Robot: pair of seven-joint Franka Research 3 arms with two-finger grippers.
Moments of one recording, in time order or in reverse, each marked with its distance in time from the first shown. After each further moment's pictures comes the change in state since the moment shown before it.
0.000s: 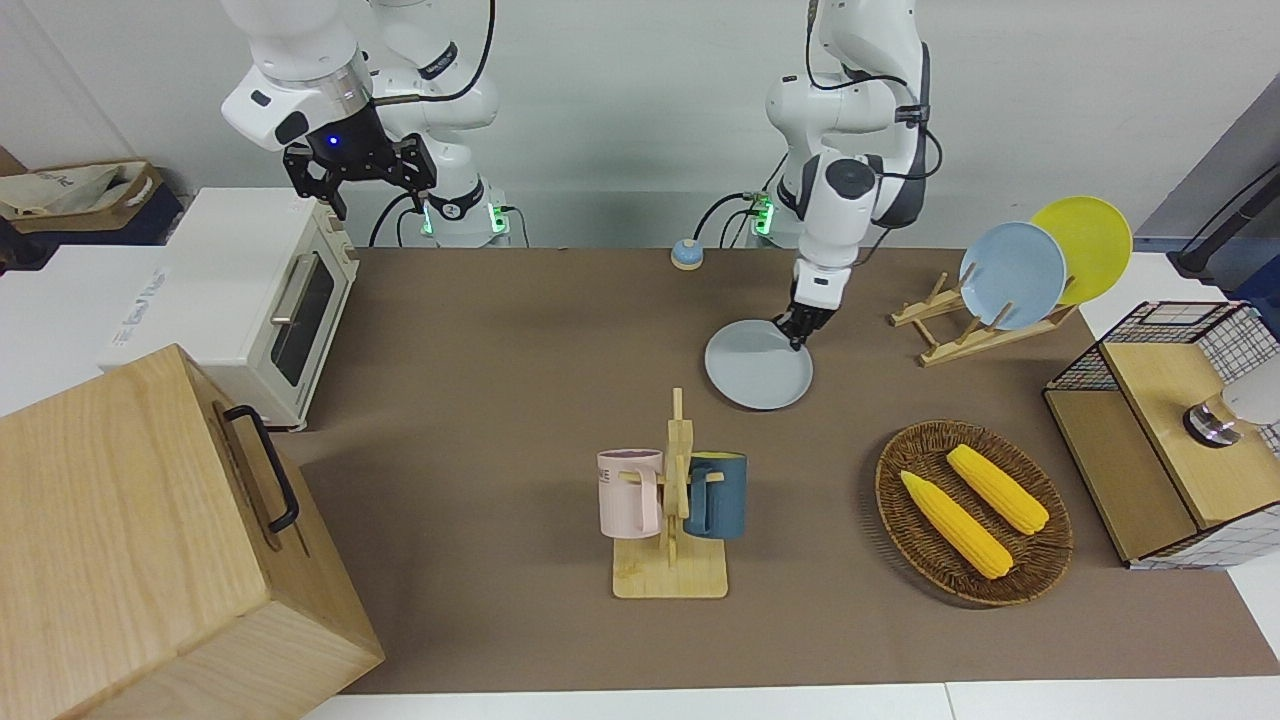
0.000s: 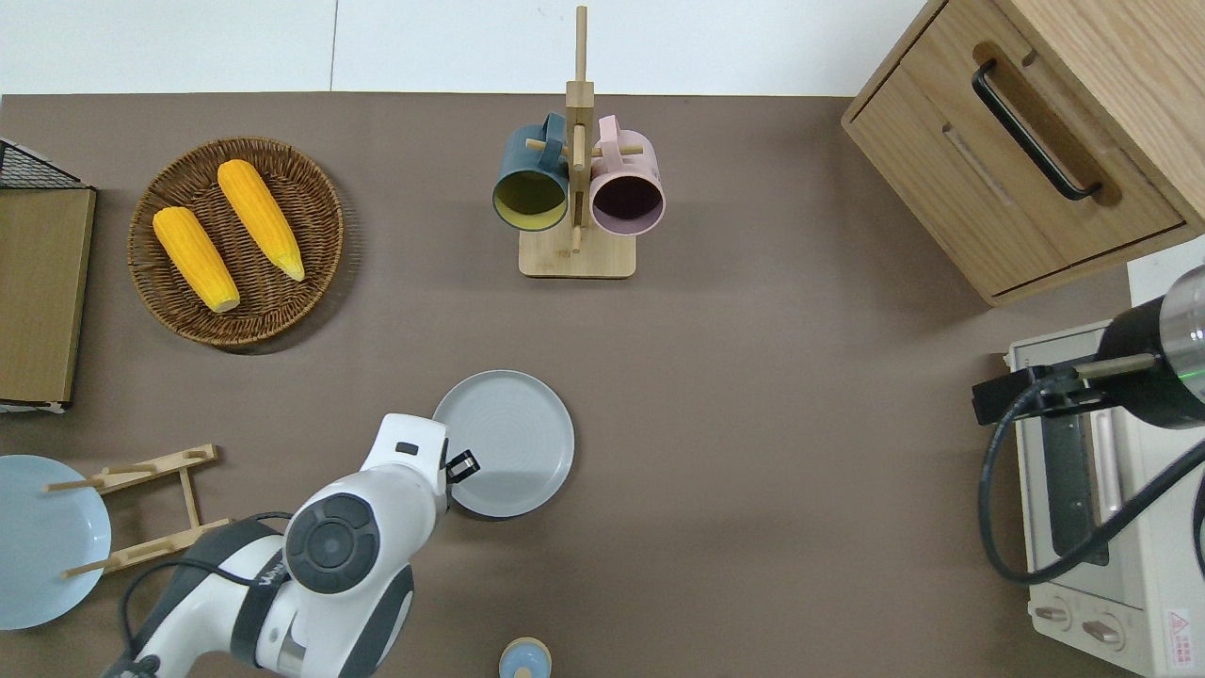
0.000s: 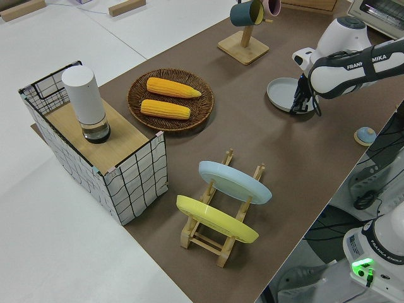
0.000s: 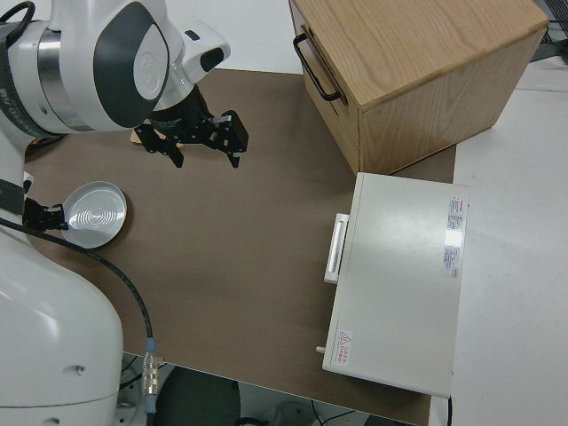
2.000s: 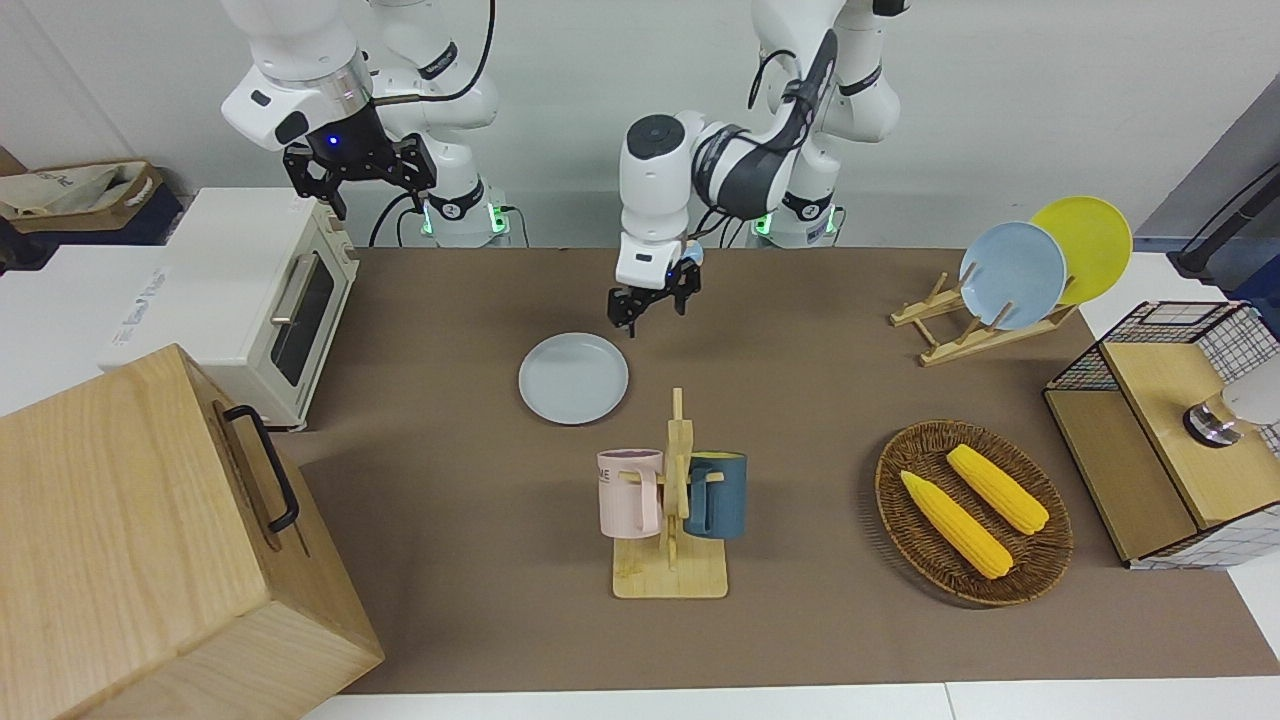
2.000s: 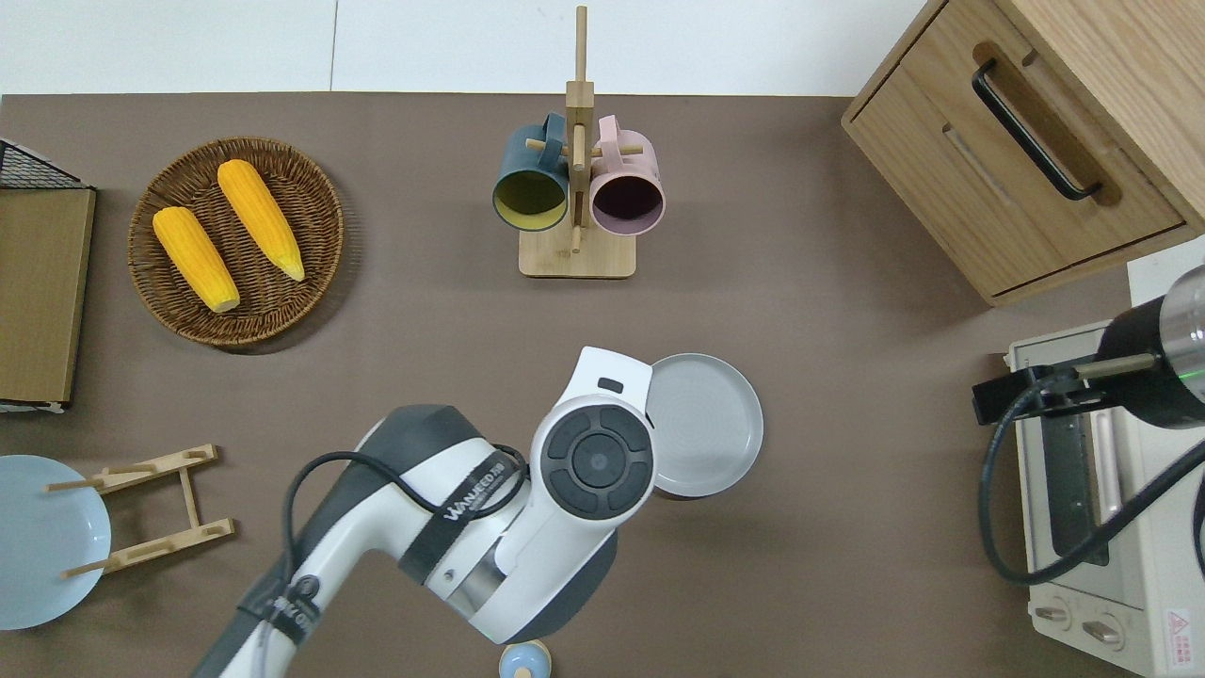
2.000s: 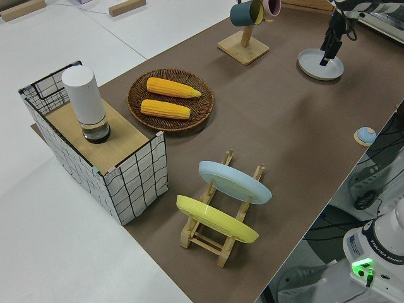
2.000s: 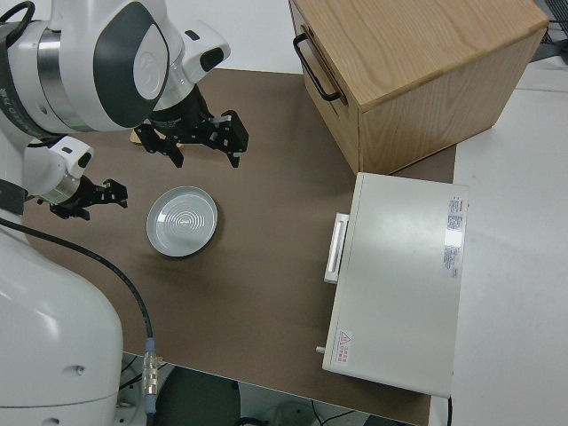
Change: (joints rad) left arm -0.257 0.222 0.017 0.623 0.096 -0.508 -0.181; right arm 0.000 0.000 0.000 0.000 0.000 0.000 0.000
